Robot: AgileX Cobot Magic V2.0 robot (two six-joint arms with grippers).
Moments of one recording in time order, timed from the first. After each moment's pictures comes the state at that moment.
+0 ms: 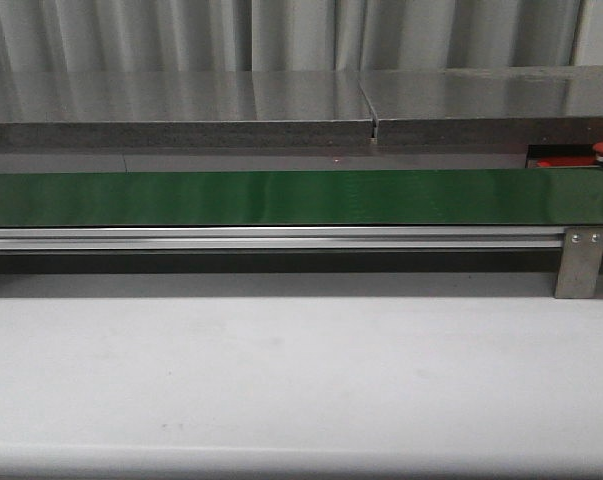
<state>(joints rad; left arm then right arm) 0.41 2.27 -2.04 -0.40 0.80 0.32 -0.05 0.47 -0.59 0.27 0.66 -0.31</state>
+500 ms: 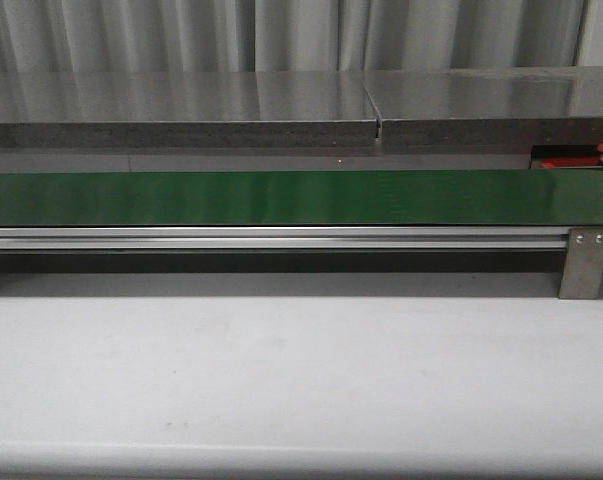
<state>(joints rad) 0.41 1.99 -1.87 -0.52 0.87 0.40 -0.05 0.47 -0.59 0.27 0.66 -0.31</state>
